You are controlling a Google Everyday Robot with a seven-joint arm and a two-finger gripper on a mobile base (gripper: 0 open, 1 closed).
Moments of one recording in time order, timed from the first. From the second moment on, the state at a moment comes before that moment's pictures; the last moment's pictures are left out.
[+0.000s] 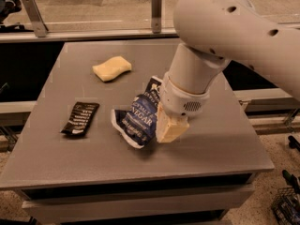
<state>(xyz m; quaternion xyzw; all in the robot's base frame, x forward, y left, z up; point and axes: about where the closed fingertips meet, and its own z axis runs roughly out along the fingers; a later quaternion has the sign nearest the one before) 0.429 -0.042 0.851 -0.78 0.61 0.10 0.08</state>
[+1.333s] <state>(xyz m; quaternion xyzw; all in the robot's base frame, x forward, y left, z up) 0.470 -0.095 0.924 -0.76 0.64 0.03 0.08</state>
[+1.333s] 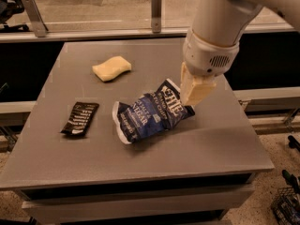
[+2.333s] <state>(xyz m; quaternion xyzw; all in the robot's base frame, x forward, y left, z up) 0.558 -0.154 0.934 -0.73 0.68 -0.02 0.07</state>
